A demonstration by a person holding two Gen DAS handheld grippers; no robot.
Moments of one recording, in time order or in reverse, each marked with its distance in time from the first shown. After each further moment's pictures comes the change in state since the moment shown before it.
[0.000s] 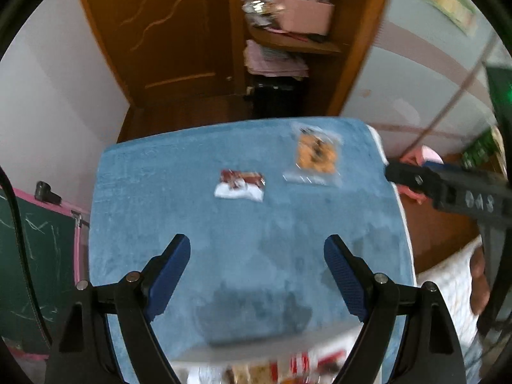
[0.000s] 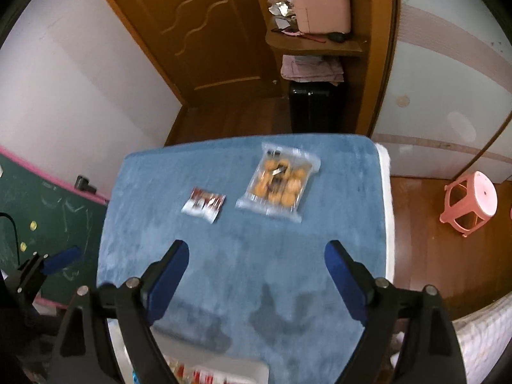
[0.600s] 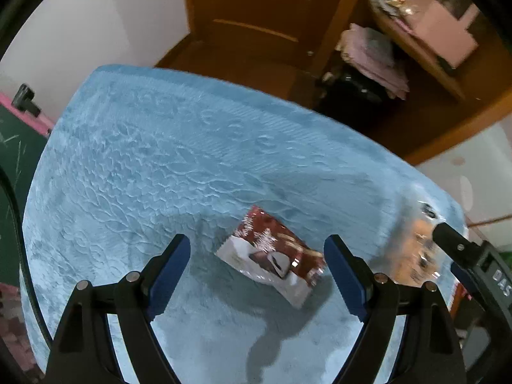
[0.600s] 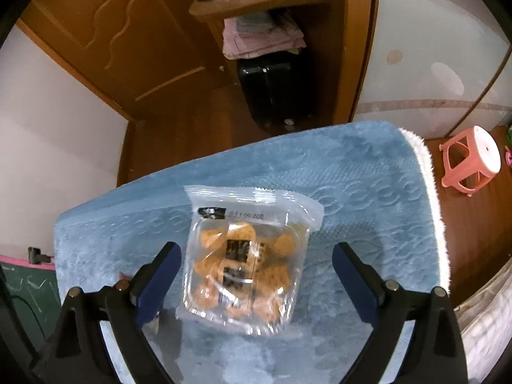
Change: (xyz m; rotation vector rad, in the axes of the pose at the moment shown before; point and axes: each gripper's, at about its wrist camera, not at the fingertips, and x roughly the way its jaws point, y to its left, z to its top) left arm 0.205 0.060 0.055 -0.470 0.115 0.102; right arm 0.179 -0.042 0.068 0.241 0.064 -0.106
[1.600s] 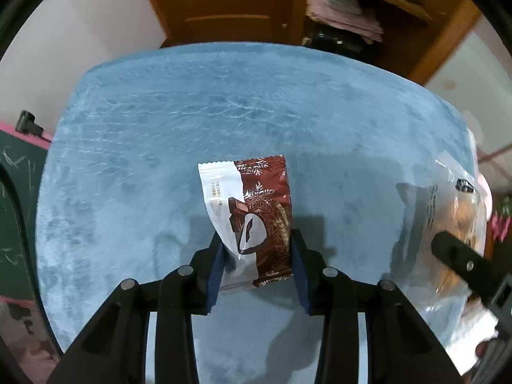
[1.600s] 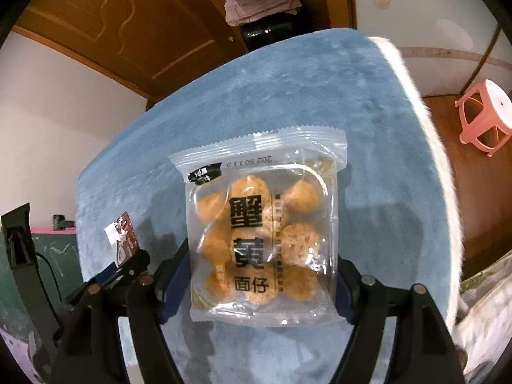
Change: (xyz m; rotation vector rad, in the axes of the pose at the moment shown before) left arm -0.021 -0.044 -0.104 0.251 0.041 0.070; right arm -0.032 -0.056 -0.089 0.046 0.112 0.161
